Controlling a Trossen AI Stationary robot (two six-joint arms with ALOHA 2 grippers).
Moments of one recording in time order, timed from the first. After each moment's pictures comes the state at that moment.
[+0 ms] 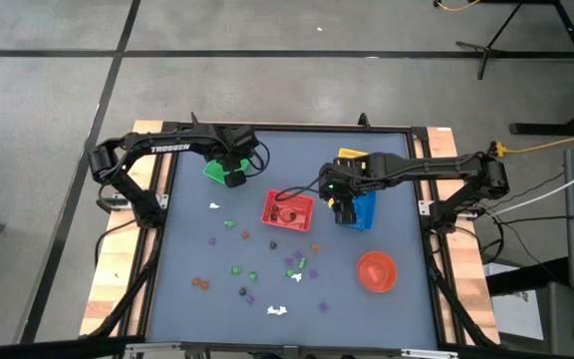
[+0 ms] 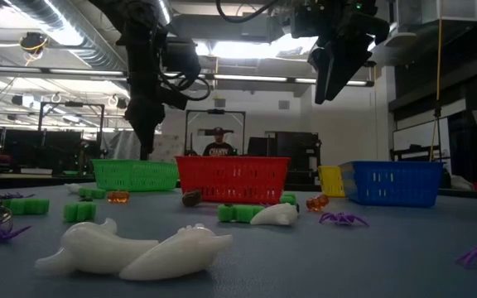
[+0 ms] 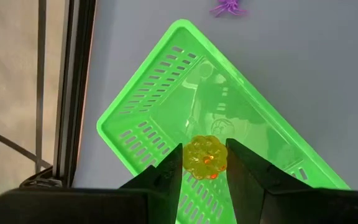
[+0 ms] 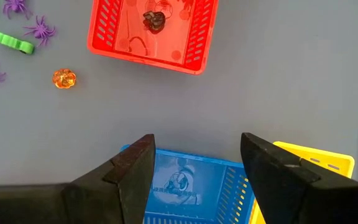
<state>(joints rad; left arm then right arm) 0.49 1.59 1.10 -0.85 -0.33 0.24 -0.03 1.58 1.38 -1.04 0.11 -0.11</state>
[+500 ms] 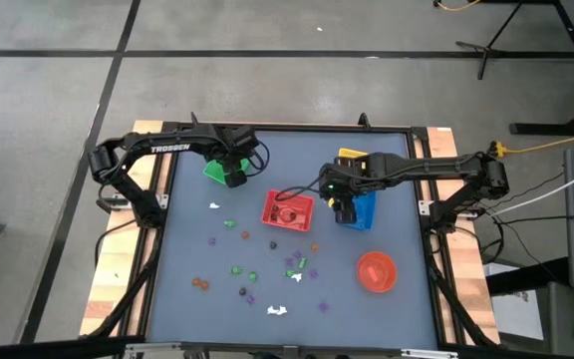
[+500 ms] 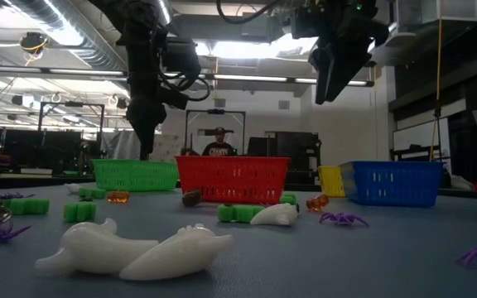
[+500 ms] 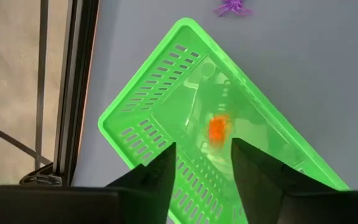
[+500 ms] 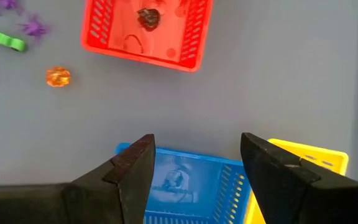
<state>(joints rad) 0.49 1.59 1.10 -0.85 -0.33 0.21 -0.03 1.58 1.38 -1.05 0.14 -0.11</state>
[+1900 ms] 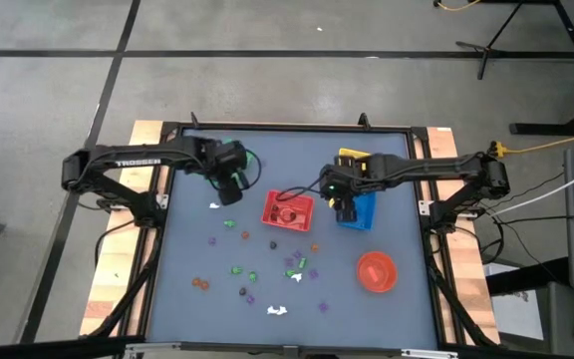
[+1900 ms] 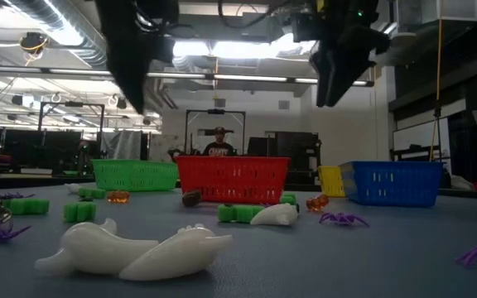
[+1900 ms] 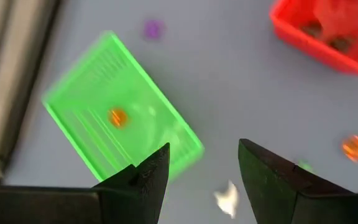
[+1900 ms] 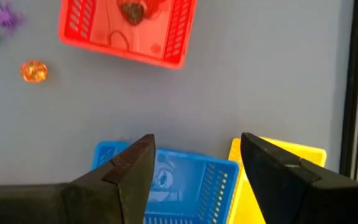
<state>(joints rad) 0.26 1.34 1.10 -1.01 -0.21 -0.11 -0.03 1.57 1.35 -1.04 0.19 -0.13</state>
